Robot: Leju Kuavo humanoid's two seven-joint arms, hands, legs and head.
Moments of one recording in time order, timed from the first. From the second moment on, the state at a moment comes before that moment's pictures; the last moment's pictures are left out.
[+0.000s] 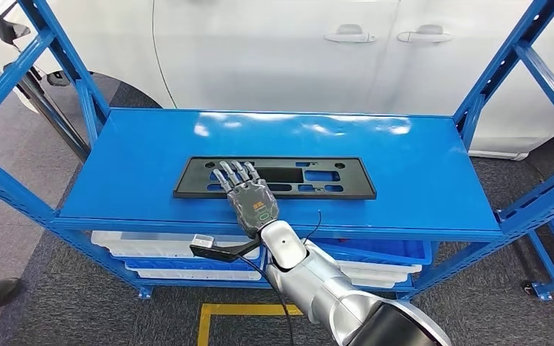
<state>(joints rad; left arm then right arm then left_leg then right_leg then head) -0.11 -0.06 1.19 -0.23 -0.74 -0.03 -0.41 -0.78 0.36 0.65 -0.36 1.54 -0.62 0.08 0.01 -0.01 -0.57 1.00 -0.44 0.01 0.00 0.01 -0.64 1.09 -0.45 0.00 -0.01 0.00</state>
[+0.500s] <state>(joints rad) -0.11 -0.06 1.20 -0.23 -0.74 -0.04 -0.42 -0.79 0.36 0.72 -0.34 1.55 -0.60 0.10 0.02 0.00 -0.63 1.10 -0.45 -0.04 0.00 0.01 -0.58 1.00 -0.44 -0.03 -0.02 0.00</state>
